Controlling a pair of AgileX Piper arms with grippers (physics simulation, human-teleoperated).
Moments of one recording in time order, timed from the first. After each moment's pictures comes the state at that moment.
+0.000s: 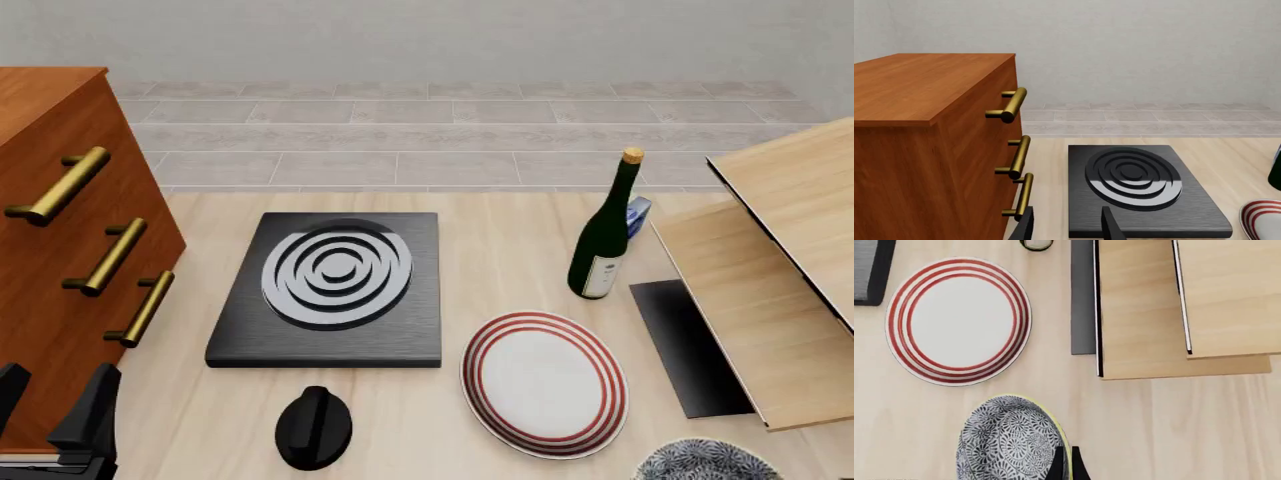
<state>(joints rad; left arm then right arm) 0.00 0.00 0.00 0.00 0.00 -0.10 0.14 -0.30 1.04 -0.14</state>
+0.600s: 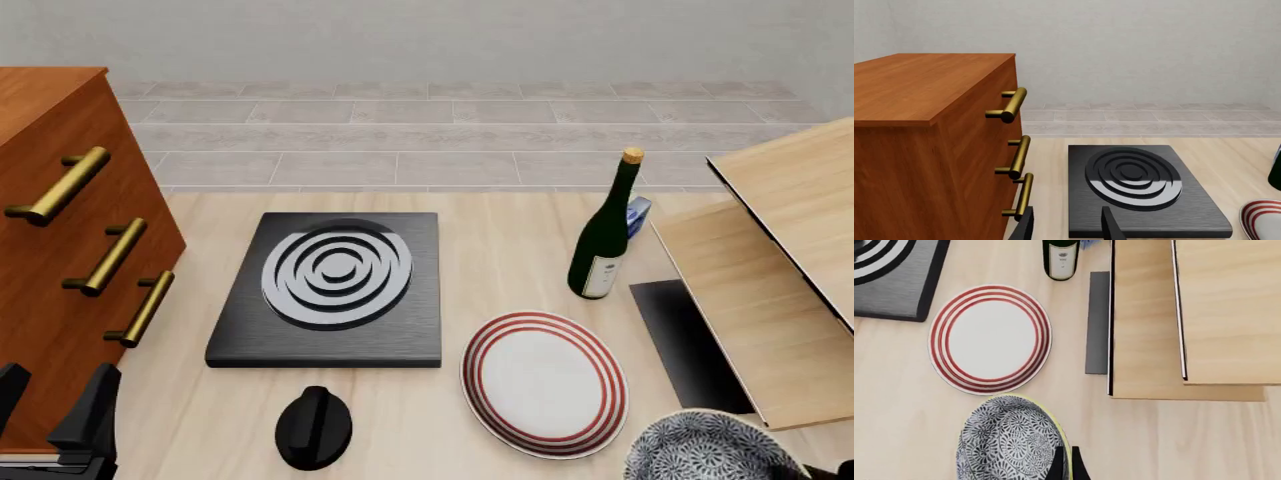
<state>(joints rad) 0.00 0.00 0.00 0.00 0.00 0.02 0.19 -0.41 1.03 -0.08</state>
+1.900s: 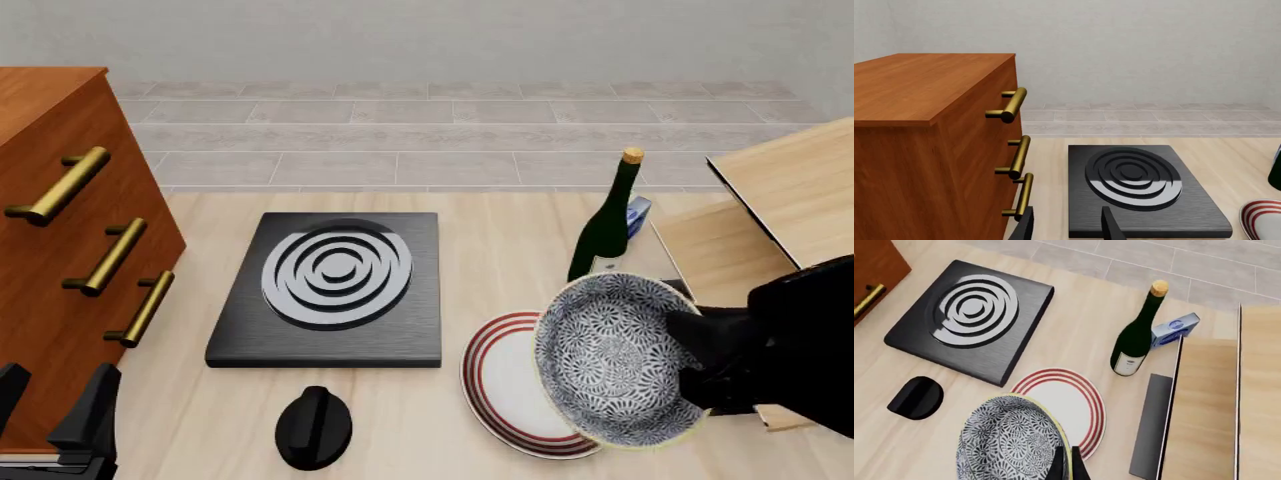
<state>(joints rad) 0.00 0.00 0.00 0.00 0.00 0.36 0.66 -0.63 0.61 0.00</state>
